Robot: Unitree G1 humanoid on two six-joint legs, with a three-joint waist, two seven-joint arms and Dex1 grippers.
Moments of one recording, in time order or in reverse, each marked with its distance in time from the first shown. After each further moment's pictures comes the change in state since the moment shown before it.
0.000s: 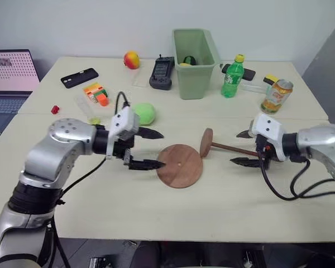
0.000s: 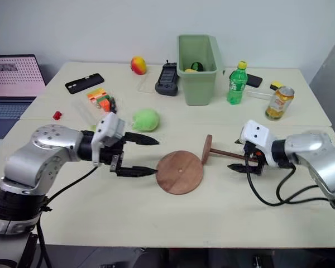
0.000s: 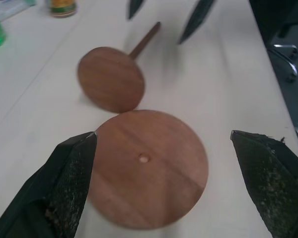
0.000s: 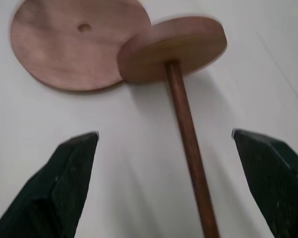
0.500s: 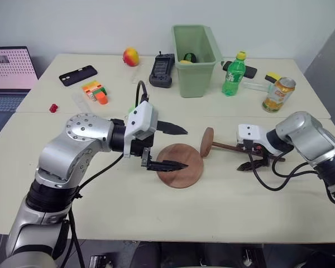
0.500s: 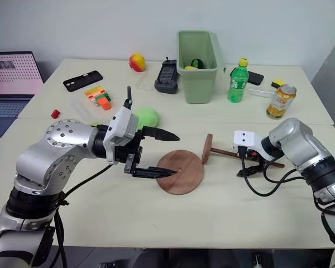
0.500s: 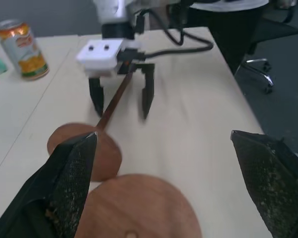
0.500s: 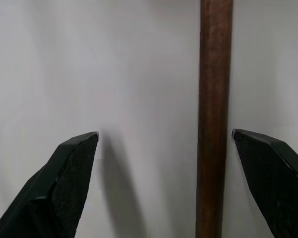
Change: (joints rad) left arm -0.076 -0.098 -0.010 -0.123 -0.052 0.044 0.087; right arm -0.232 0.135 0.273 0.454 -0.353 -0.237 0.328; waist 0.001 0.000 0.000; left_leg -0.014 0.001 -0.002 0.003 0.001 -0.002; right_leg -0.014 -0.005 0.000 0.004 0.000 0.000
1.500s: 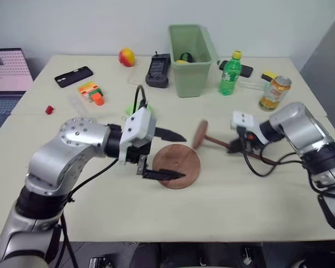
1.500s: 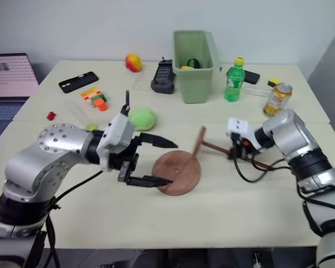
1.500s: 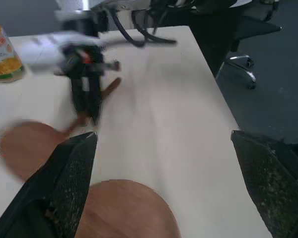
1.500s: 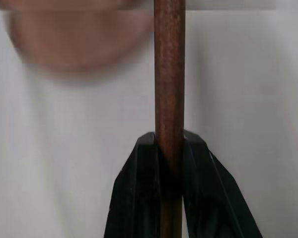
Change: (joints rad) left arm 0.173 0.069 0.084 -0.134 -0.114 0.080 0.027; right arm -0.090 0.231 -0.281 -0.042 0.146 0.267 0.020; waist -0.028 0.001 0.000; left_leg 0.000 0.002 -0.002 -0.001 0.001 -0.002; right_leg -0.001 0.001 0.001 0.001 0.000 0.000
